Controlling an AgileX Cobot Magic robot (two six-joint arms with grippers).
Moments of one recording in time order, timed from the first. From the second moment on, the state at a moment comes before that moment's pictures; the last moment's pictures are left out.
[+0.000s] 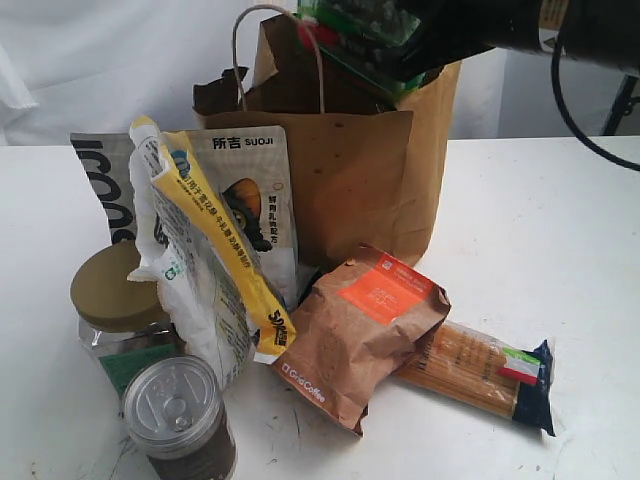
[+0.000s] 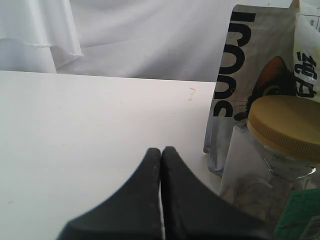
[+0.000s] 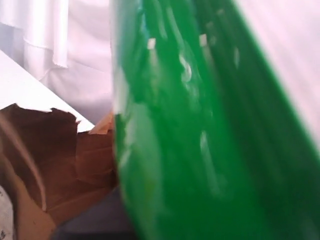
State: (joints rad) left arm -0.03 0.00 0.00 0.01 0.29 -0.07; right arm 0.37 1.48 -1.12 -1.06 -0.19 0.68
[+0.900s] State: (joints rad) left arm -0.03 0.00 0.00 0.01 0.29 -0.07; right arm 0.37 1.58 -1.09 -1.16 -0.25 0.82
